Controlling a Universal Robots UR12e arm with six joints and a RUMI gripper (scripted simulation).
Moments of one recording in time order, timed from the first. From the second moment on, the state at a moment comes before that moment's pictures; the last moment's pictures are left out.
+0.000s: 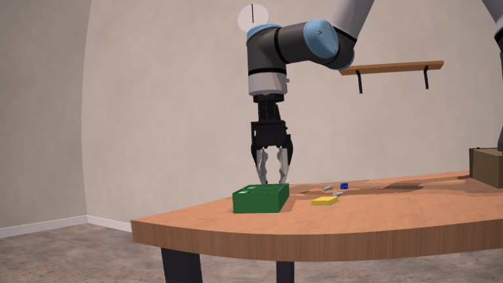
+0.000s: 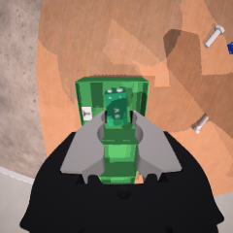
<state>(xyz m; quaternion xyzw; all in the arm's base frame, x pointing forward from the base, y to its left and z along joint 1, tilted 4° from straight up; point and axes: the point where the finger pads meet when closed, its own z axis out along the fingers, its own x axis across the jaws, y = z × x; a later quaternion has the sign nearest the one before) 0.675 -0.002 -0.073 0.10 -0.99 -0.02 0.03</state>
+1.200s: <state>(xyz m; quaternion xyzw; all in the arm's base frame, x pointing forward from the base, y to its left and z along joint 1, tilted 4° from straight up) 0.677 -0.004 -0.031 0.10 -0.99 -0.02 0.03</state>
